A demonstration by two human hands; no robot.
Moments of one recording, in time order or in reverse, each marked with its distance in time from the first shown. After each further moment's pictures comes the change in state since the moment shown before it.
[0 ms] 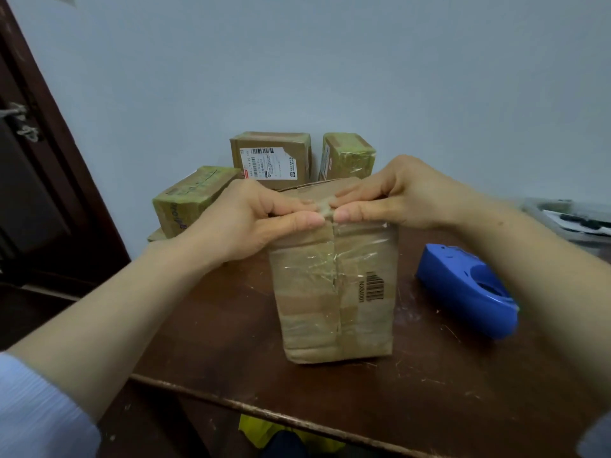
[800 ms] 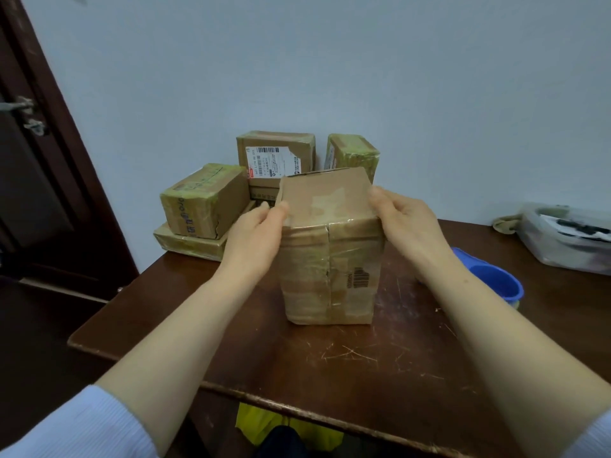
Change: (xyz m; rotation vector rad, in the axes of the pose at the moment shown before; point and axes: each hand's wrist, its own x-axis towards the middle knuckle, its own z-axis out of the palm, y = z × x) left_hand -0.011 -0.023 0.038 -0.248 0.399 -0.585; right_hand -0.007 0.026 0.048 0.024 0.582 0.404
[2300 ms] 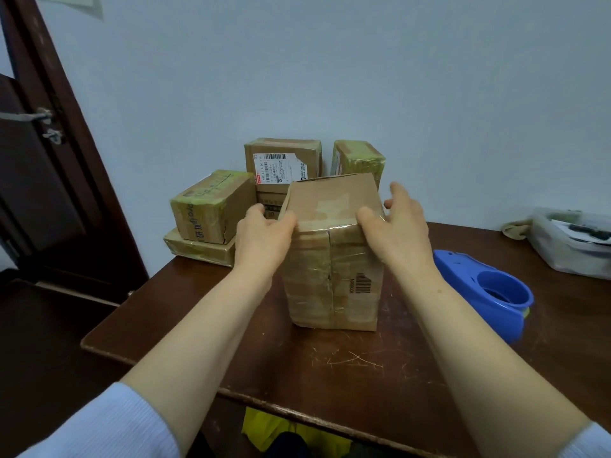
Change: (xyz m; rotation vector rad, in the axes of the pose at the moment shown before) left_hand 0.003 0.010 0.010 -0.067 0.162 -0.086; right_hand -0.001 -0.010 0.020 -0.035 0.101 0.103
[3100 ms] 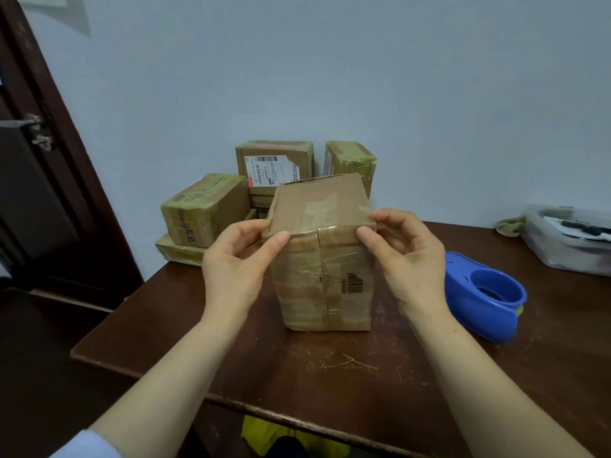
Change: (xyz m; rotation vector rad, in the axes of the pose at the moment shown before) left_hand -0.027 -0.027 -0.016 -0.276 0.062 0.222; right_hand -0.026 0.039 0.000 0.725 0.066 -0.166
